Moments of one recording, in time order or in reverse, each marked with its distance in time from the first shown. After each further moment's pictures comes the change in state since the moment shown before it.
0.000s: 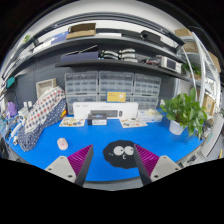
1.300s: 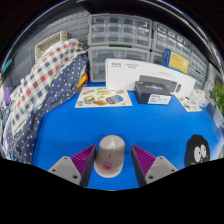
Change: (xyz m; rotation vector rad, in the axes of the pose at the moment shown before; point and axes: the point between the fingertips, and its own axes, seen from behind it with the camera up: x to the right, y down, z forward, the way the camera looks) arm -0.271 0.092 0.276 -0.340 -0.093 -0.036
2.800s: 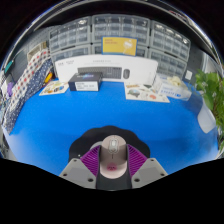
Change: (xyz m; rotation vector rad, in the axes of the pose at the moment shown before) arm 0.323 0.045 -0.055 -0.070 -0.065 -0.063
